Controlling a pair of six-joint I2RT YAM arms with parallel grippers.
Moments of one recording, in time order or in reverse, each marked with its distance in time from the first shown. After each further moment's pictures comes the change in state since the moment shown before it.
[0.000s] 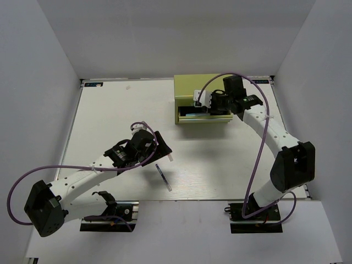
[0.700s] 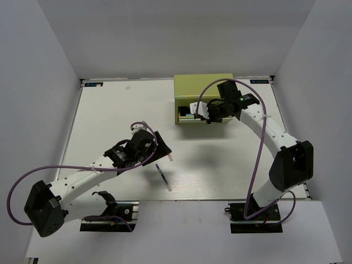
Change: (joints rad) left arm 0.000 -0.004 -0.001 0.005 0.000 0.001; right arm 0.052 0.008 0.027 -0.241 -0.097 -0.111
